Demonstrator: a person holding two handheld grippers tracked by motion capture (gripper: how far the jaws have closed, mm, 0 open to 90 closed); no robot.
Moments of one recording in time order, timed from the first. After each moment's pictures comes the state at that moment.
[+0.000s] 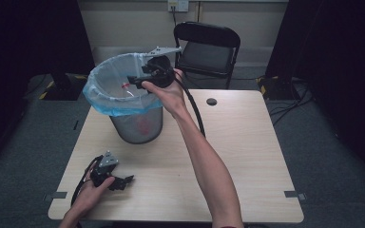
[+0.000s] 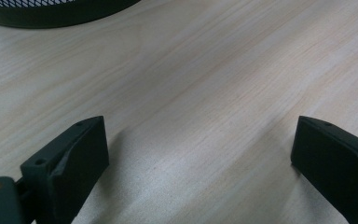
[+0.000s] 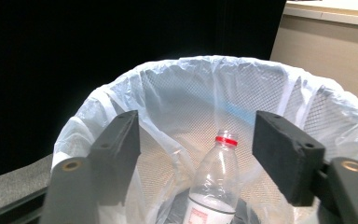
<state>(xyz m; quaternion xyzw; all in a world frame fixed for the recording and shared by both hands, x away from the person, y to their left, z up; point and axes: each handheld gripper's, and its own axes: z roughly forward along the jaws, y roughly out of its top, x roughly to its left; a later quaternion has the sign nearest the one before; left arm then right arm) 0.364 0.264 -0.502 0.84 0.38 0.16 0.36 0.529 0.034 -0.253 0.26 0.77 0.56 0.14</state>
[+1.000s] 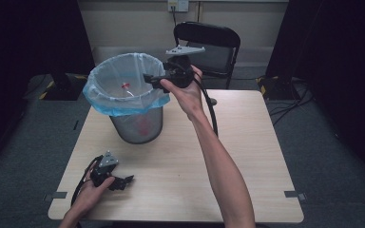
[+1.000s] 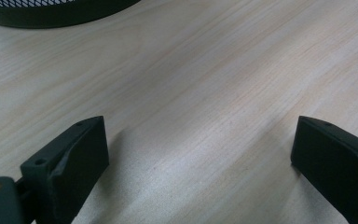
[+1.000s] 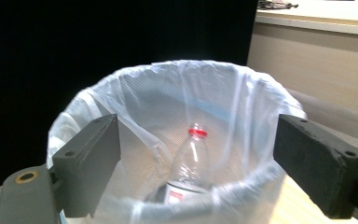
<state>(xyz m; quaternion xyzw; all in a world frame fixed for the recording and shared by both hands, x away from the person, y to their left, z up) 0.364 0.264 -0.502 0.84 0.38 0.16 0.36 0.516 -0.014 -0.243 0.29 0.75 0.57 0.17</state>
